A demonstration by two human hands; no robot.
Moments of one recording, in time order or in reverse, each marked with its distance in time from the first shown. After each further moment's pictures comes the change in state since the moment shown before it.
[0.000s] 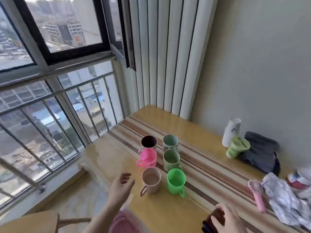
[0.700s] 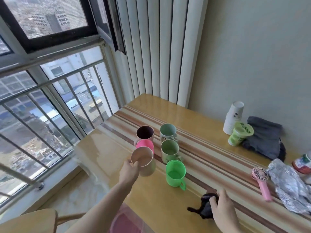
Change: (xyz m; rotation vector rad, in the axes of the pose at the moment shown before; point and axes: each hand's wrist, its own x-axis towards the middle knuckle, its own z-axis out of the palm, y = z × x) left_hand 0.044 0.023 0.042 0.042 -0.082 -0.155; right_hand 0.030 -0.027 0.038 0.196 0.045 0.129
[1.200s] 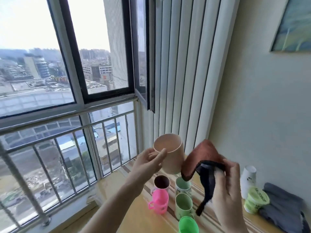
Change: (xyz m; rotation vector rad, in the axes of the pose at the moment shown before) left_hand -0.166 0.194 -0.120 -0.482 -0.219 0.587; right_hand -0.074 -0.256 -0.159 0.917 0.265 -0.837
